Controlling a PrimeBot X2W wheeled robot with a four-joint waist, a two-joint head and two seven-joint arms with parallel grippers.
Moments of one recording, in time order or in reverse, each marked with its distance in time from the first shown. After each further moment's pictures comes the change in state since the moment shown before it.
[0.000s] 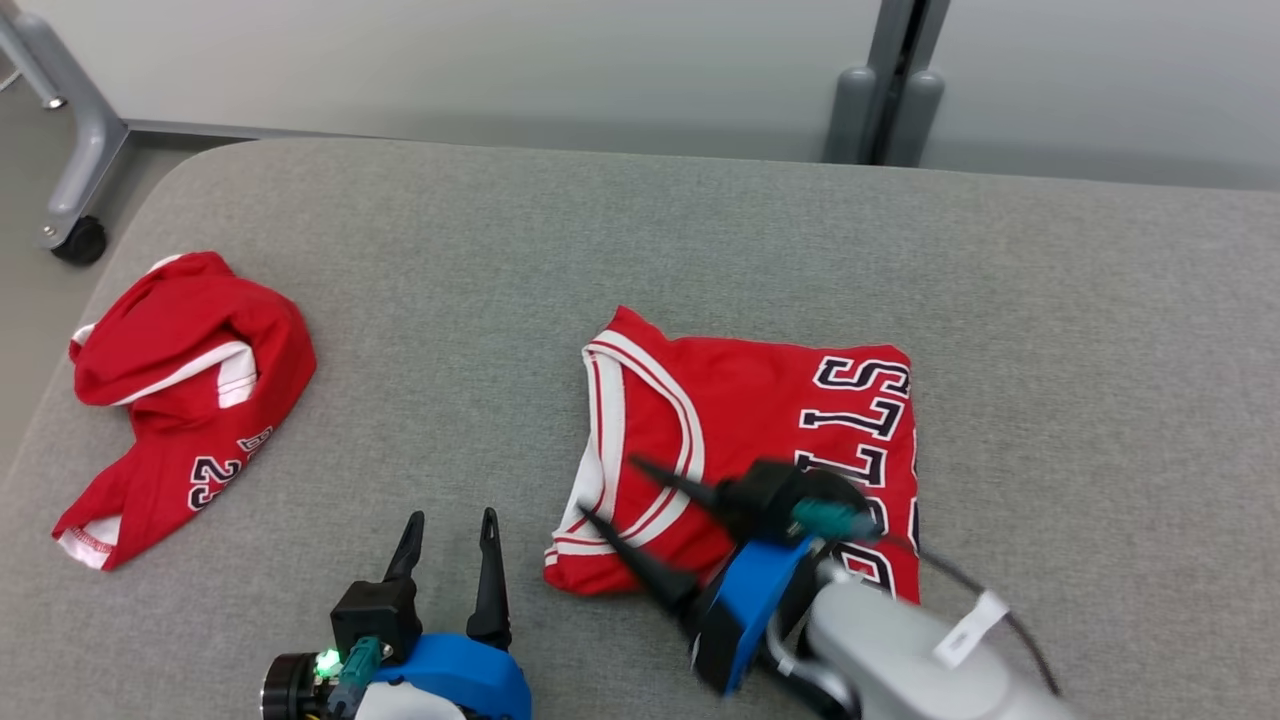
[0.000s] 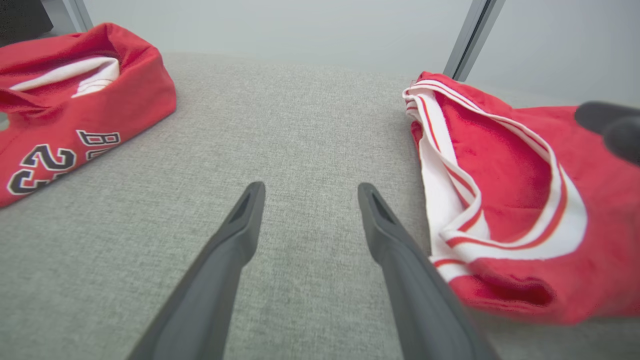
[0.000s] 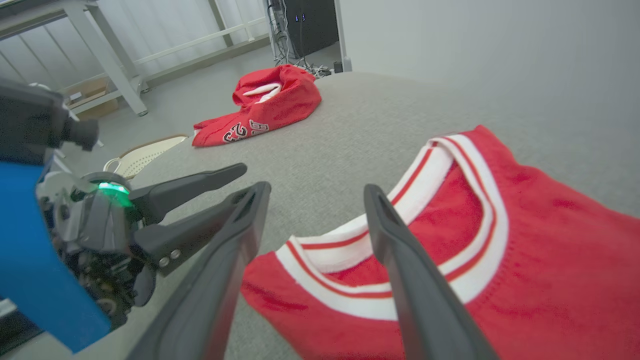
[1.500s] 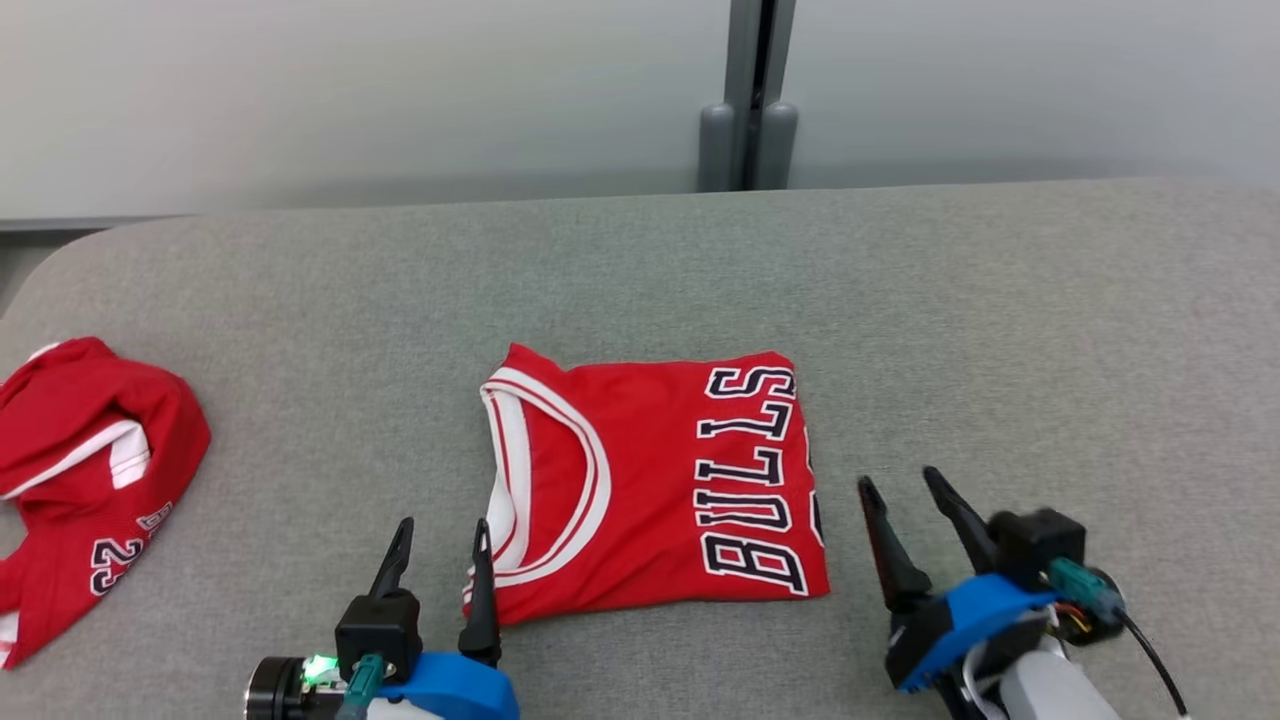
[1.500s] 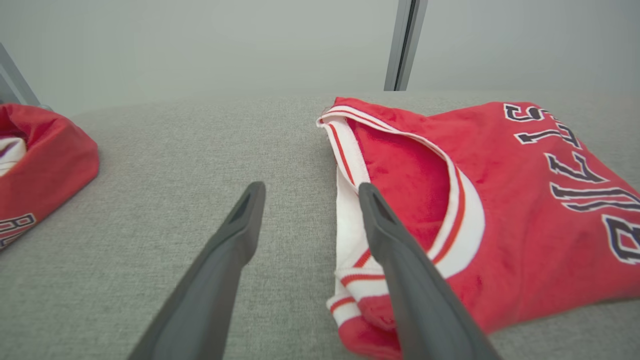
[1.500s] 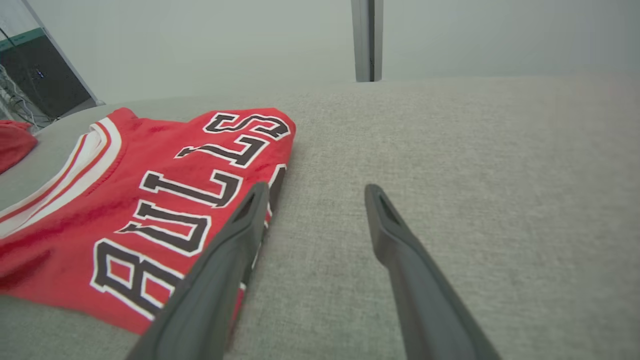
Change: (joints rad) left arm 0.047 0.000 0.058 -0.036 0.144 -0.020 0.000; right arm 0.379 0.047 -0.881 -0.078 -0.436 0.000 -0.002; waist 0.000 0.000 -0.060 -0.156
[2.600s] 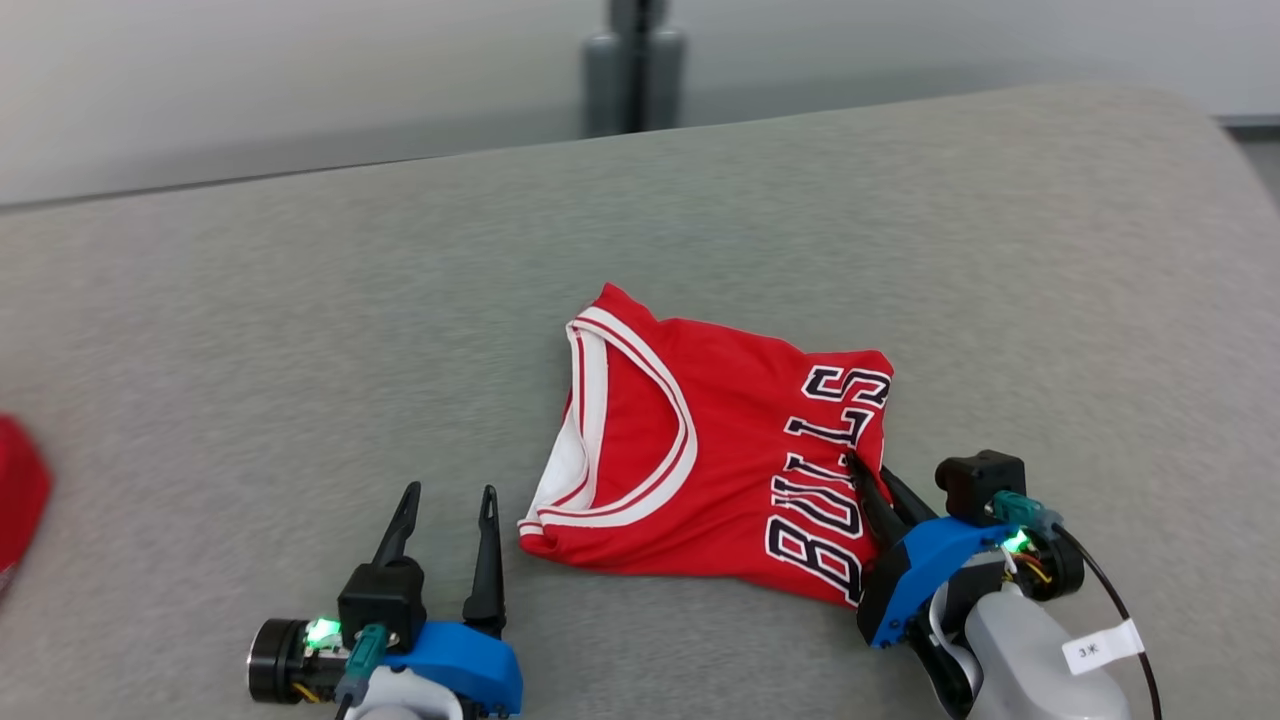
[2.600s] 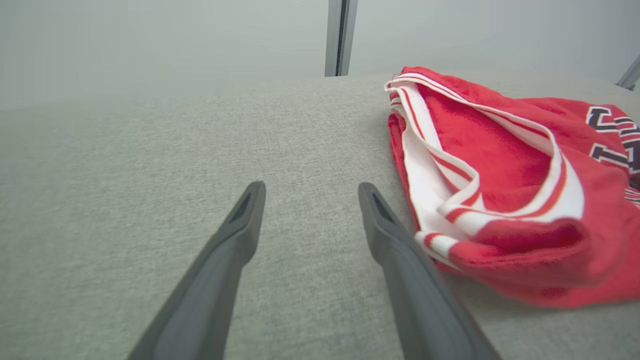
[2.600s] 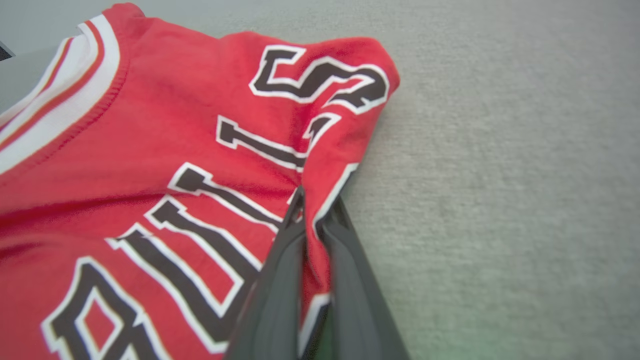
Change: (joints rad) left arm -0.052 0.000 -0.016 -0.003 -0.001 -0.016 0.000; right arm -0.273 0.007 0.119 0.399 0.073 0.002 -0.004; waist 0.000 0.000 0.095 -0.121
